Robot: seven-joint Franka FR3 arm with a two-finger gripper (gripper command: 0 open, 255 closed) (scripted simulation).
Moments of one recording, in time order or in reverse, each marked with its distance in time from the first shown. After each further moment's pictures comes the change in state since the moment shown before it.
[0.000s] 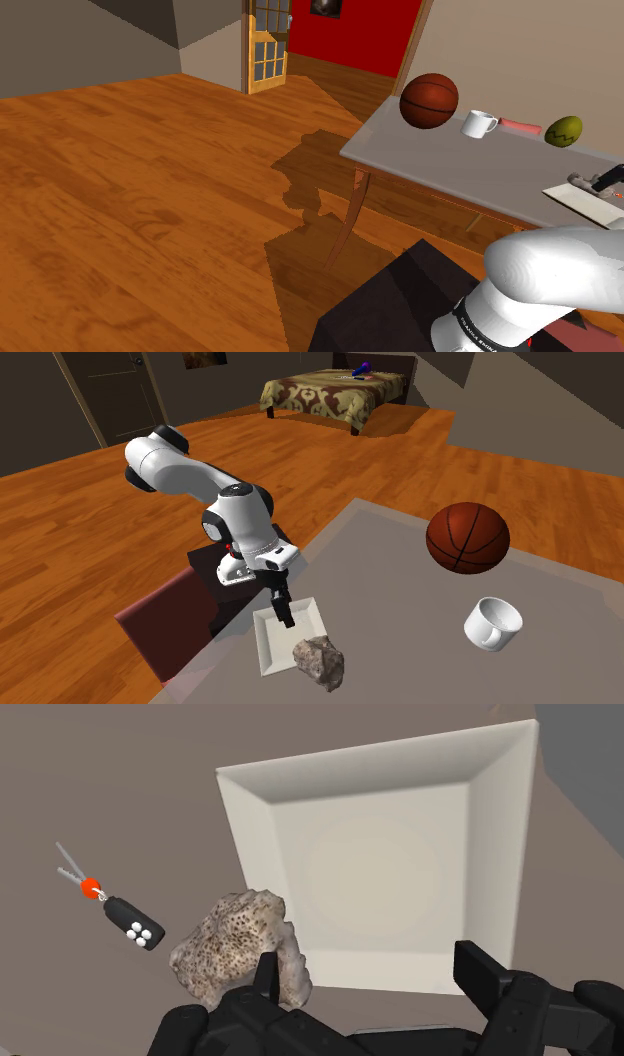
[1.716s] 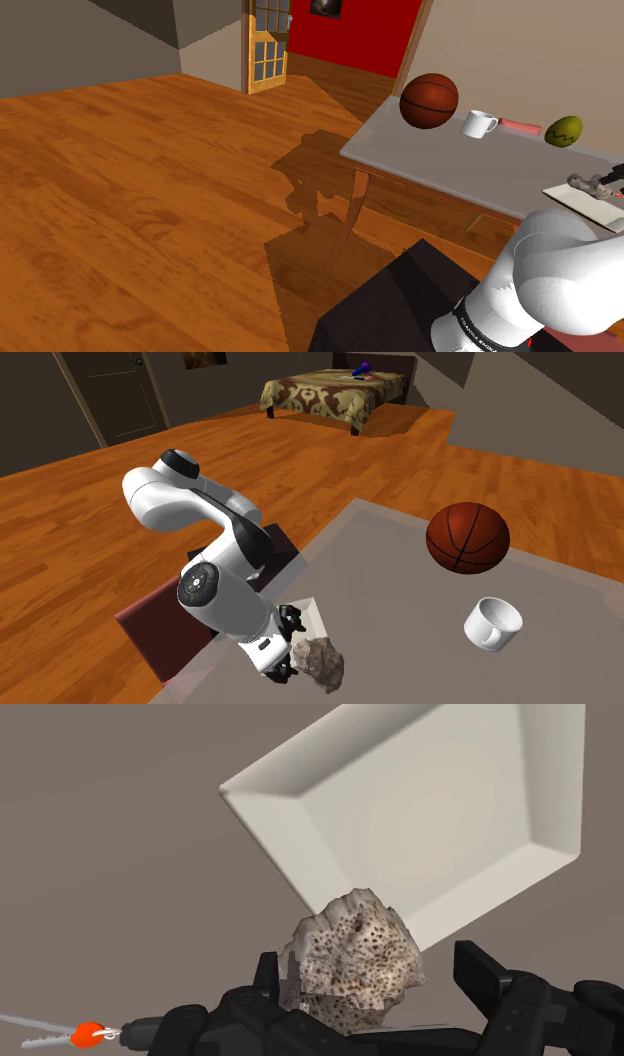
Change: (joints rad) arm 0.601 -0.007 -0.565 0.578 0.374 -0.303 0.116
